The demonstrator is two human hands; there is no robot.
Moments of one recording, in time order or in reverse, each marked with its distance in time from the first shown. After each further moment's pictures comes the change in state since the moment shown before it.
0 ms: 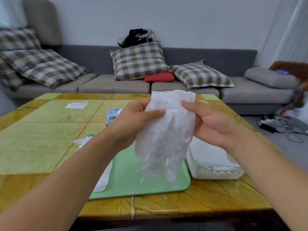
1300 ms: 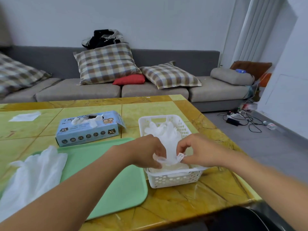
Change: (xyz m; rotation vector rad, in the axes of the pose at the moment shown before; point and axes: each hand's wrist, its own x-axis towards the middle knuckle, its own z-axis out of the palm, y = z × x) left_hand 0.083 -0.076 0.103 1.255 -0.635 0.152; right_hand -0.049 0.025 -0.155 -1.448 0.003 -0.013
